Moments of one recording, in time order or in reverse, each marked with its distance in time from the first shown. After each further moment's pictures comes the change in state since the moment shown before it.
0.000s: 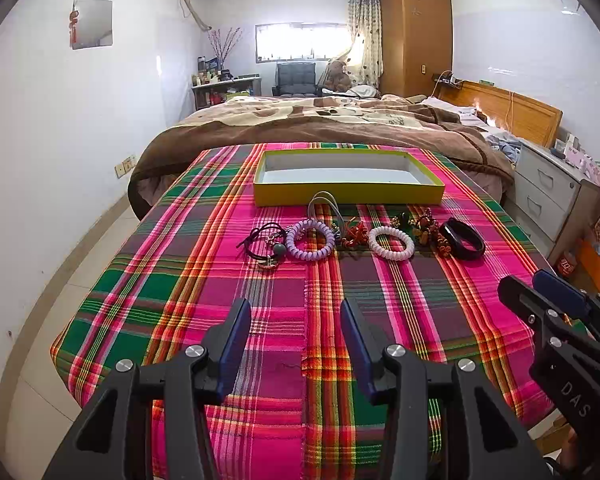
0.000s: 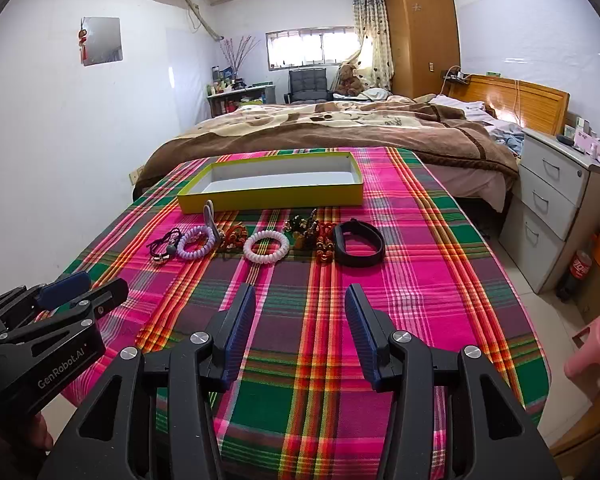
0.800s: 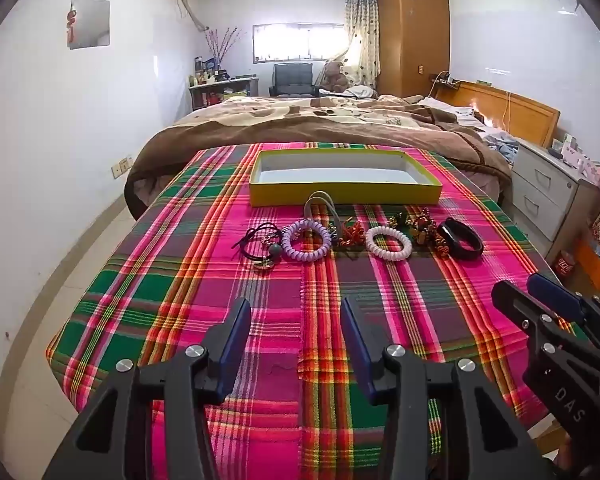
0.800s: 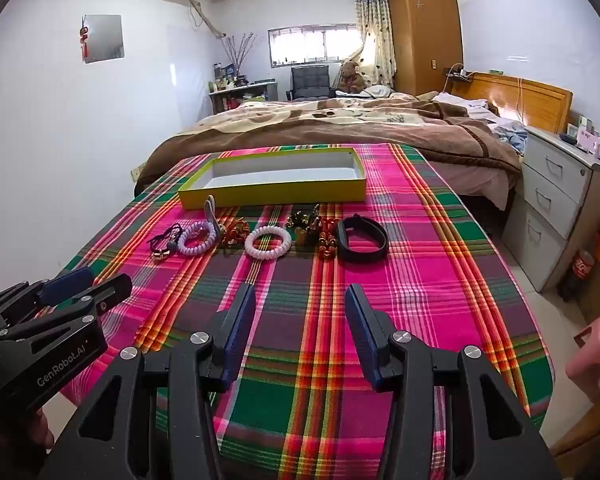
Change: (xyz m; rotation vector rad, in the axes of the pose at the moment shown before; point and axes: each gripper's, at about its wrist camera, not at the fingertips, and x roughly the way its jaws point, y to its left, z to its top) left arm 0.004 0.004 0.000 -0.022 -0.010 -0.034; right arm 0.004 0.000 -0.003 0.000 0.001 0.011
